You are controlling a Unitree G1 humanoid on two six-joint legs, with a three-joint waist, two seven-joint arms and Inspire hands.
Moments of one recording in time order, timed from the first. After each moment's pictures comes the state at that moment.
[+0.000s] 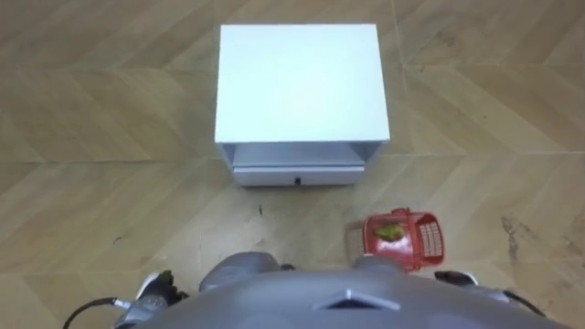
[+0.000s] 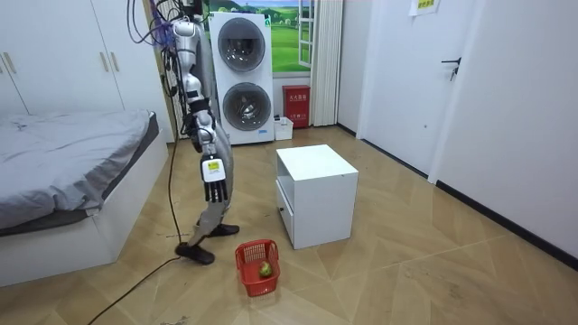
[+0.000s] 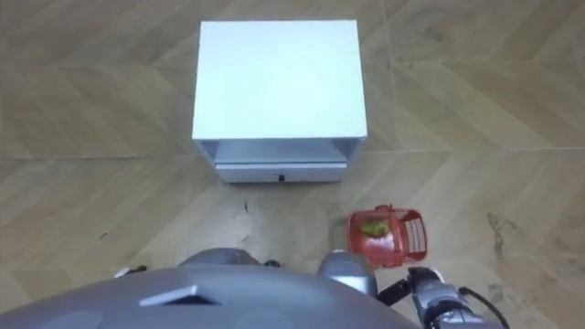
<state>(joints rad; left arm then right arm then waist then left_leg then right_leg) 0.15 0.19 0.08 1.16 0.44 0.11 0.06 0.06 -0.23 0.00 1.20 -0.23 0.21 -0.03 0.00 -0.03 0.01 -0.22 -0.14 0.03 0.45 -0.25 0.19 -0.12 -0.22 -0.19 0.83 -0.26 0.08</state>
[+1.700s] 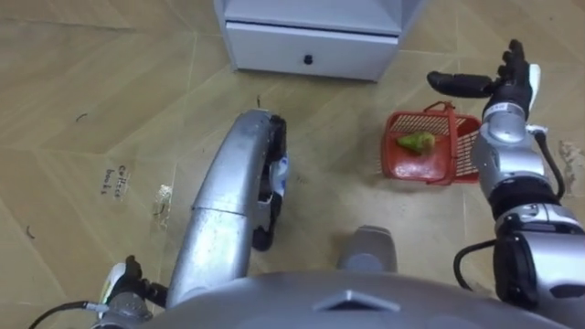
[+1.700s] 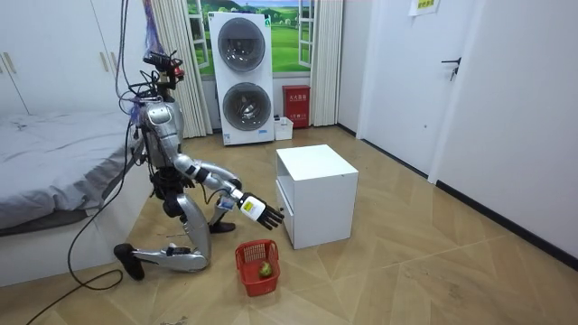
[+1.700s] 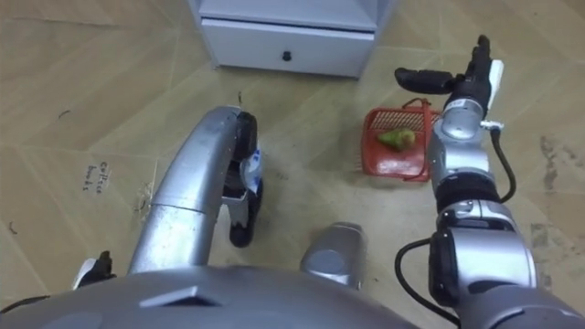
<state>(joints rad) 0.09 0.27 -0.30 1.35 -0.01 -0.08 0.28 -0.32 -0.31 -0.07 0.89 0.13 -0.04 -0.32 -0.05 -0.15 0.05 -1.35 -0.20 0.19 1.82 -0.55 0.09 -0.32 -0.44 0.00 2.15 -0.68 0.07</state>
